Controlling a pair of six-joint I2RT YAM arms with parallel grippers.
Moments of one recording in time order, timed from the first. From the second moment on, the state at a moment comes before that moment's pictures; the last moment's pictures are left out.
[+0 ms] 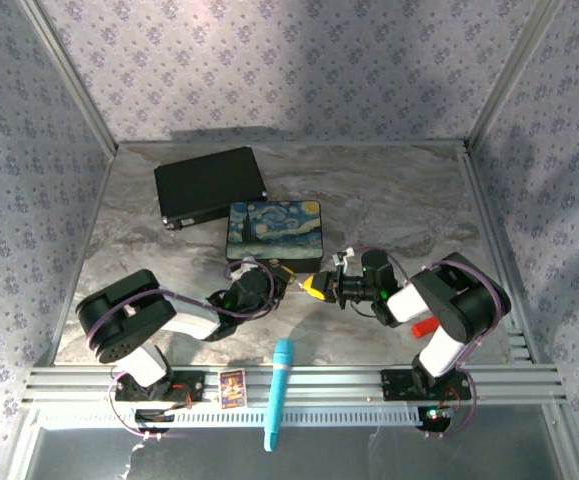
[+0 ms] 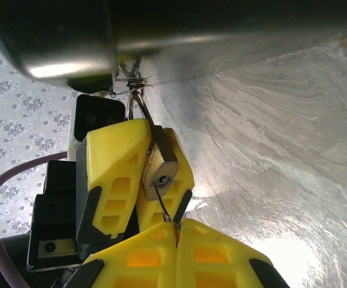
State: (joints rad) left arm -0.98 1.60 0.40 0.78 -0.22 -1.76; right arm 0.52 1.66 0.29 1.00 -0.79 1.36
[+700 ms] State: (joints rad) left arm -0.99 1.64 0.40 0.84 -0.22 -1.78; right arm 0.51 1.72 0.34 1.00 -0.79 1.36
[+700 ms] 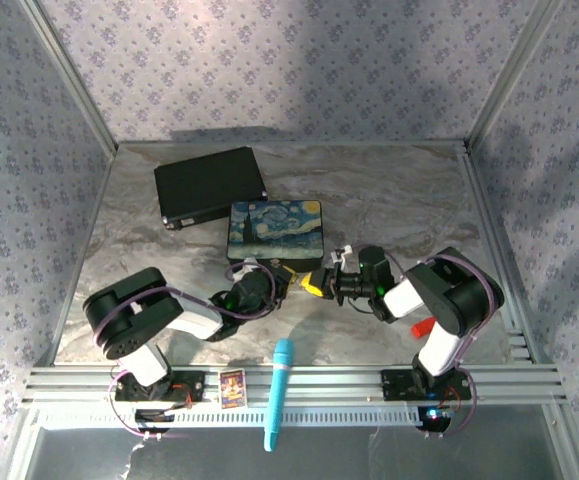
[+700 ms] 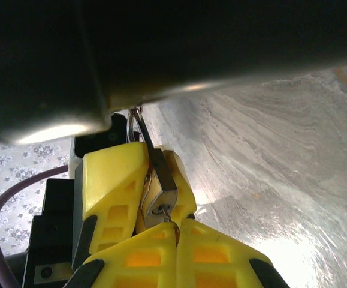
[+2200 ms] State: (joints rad) left arm -1.03 1.45 0.47 0.37 -0.24 -1.75; right arm 0.84 1.09 0.70 -0.30 -0.14 0.44
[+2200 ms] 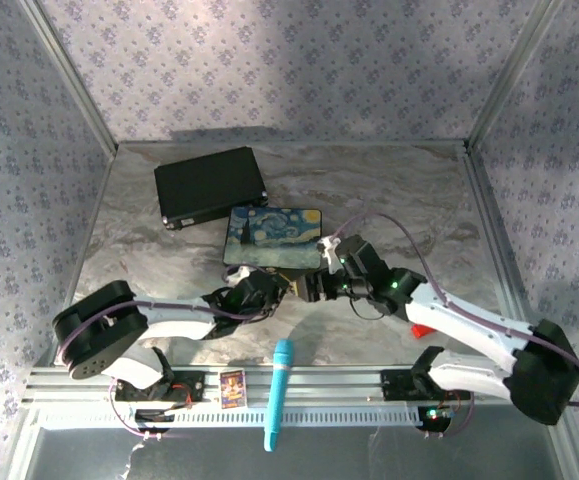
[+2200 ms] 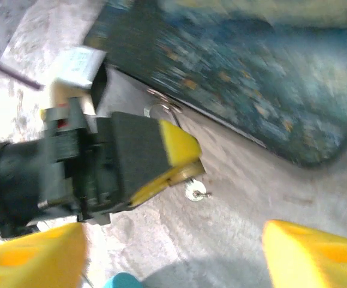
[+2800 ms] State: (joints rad) left arm -1.02 1.40 0.47 0.31 -0.19 -1.71; right arm 0.97 1.28 0.59 -0.02 -0.03 -0.05
